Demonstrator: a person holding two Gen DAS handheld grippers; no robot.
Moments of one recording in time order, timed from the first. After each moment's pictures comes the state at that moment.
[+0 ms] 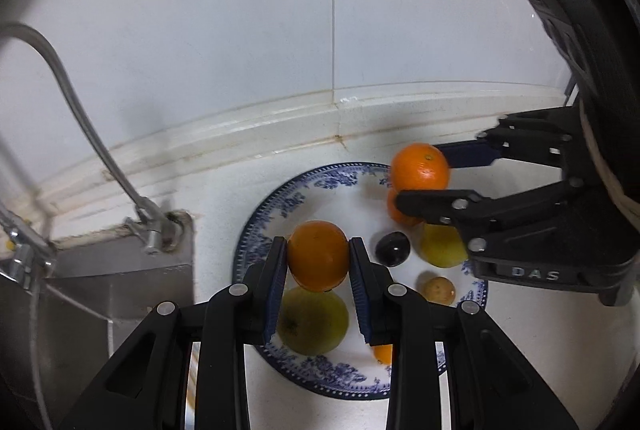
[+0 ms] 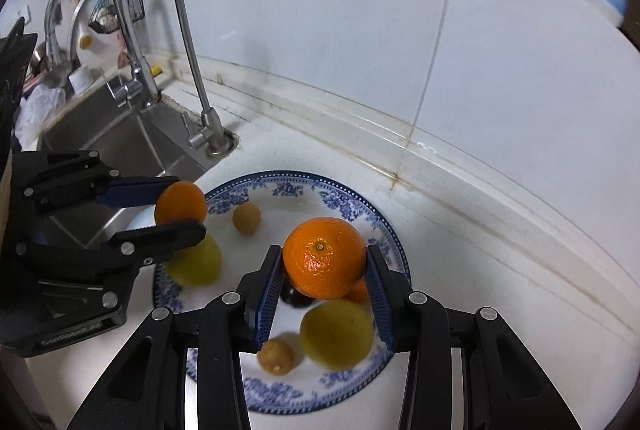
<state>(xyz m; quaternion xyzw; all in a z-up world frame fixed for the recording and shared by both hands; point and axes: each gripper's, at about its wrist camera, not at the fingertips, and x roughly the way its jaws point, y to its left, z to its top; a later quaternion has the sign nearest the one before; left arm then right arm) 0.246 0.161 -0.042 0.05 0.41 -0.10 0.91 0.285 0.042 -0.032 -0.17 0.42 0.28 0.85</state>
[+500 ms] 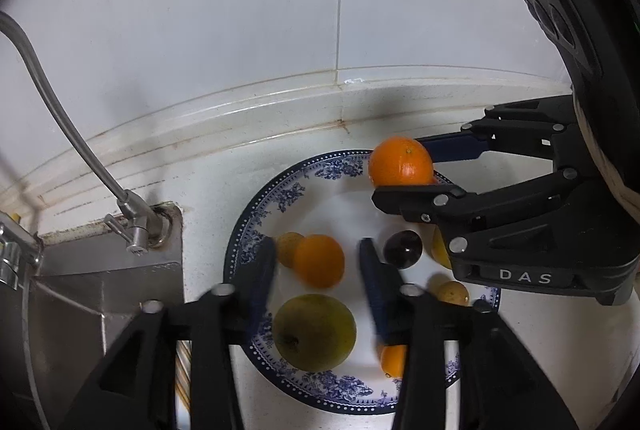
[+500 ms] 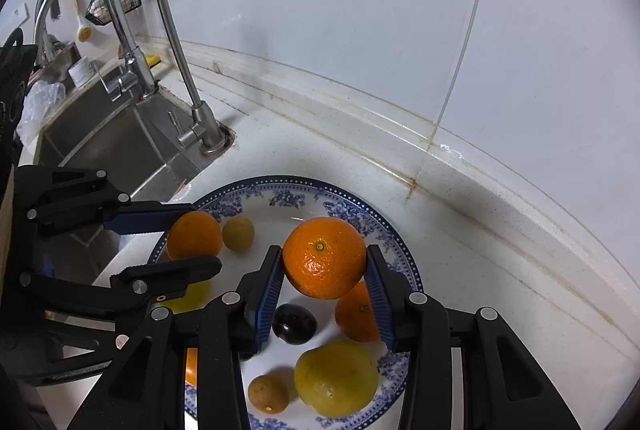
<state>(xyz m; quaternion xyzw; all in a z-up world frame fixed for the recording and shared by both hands) 0.260 0.159 -0.053 0.05 0.43 -0.10 0.90 0.313 0.058 -0.048 -0.16 0.44 0.29 0.83</state>
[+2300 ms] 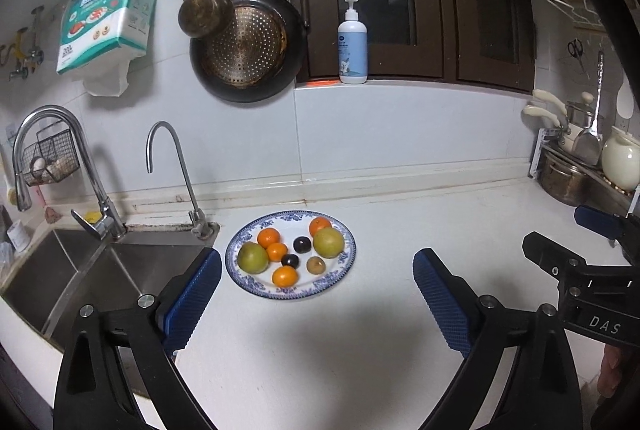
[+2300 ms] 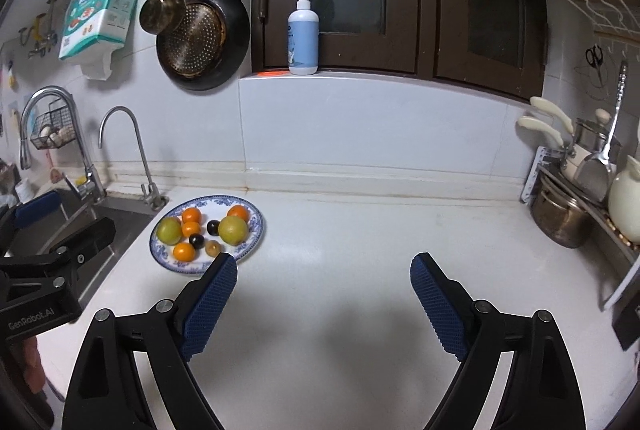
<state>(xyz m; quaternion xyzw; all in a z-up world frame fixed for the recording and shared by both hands) -0.012 0.049 0.052 0.03 0.23 0.00 0.97 0.006 -0.136 0.071 -0.04 0.27 0.04 0.96</state>
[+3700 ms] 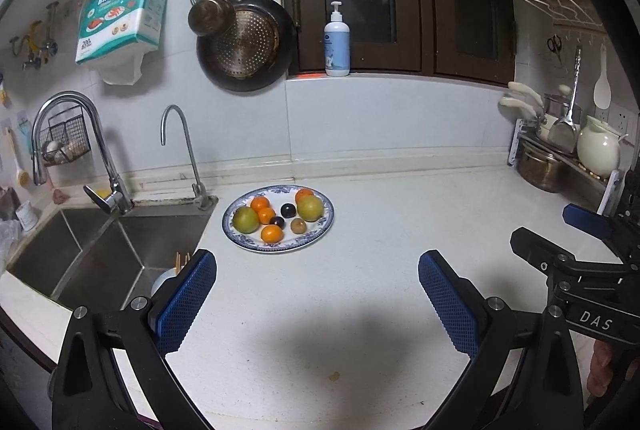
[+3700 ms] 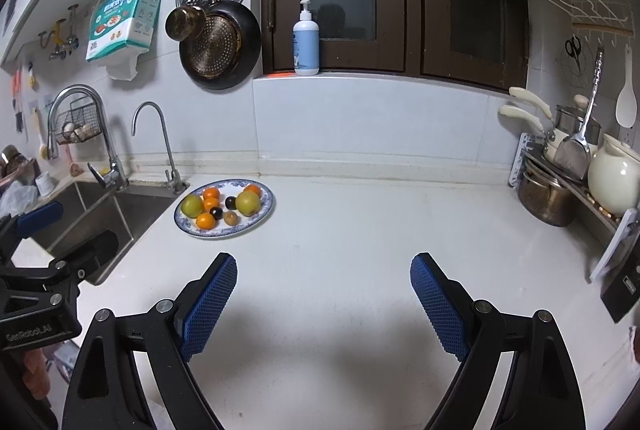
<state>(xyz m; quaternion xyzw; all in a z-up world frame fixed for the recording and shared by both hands) -0.094 0.024 0.048 0.02 0.23 0.00 0.97 -0.071 -0.162 0.068 -0.03 0.26 0.06 0.96</state>
